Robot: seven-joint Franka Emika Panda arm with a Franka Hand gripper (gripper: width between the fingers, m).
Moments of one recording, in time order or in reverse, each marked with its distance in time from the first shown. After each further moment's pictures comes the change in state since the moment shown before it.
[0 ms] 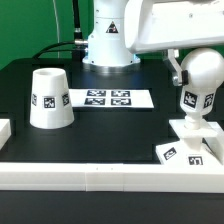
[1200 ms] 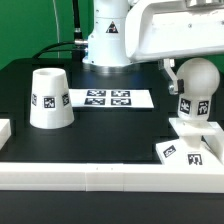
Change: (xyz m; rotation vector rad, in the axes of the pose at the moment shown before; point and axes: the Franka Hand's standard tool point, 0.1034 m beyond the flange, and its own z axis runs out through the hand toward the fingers) arm -0.004 -0.001 0.009 -0.004 0.021 -0.001
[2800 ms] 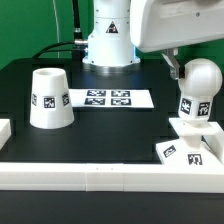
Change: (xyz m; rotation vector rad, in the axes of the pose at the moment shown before) arm -0.015 -0.010 -0.023 0.083 -0.422 -0.020
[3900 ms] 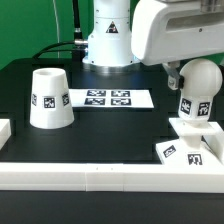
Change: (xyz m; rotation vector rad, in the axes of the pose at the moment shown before) arm 0.000 0.006 0.014 -0.061 -0.058 -0.112
